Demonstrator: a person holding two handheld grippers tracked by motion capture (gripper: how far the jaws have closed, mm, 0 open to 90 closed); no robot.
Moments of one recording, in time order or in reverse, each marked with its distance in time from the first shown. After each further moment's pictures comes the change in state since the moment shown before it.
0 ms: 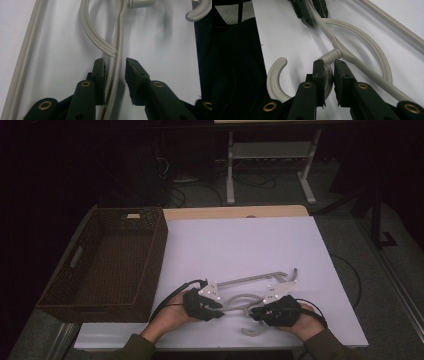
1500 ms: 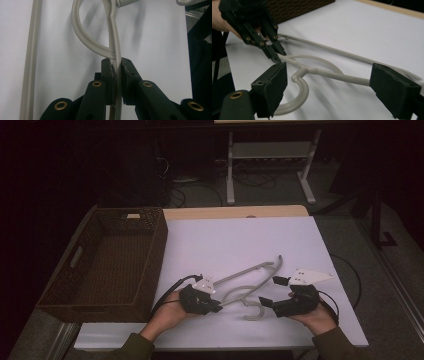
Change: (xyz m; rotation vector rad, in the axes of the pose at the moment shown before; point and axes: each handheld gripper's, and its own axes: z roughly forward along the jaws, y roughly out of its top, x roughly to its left) left arm 0.009 -0.001 -0.014 -0.059 -0.011 -0.074; right arm -0.025 -0.008 -0.044 -0.346 -0.192 0.157
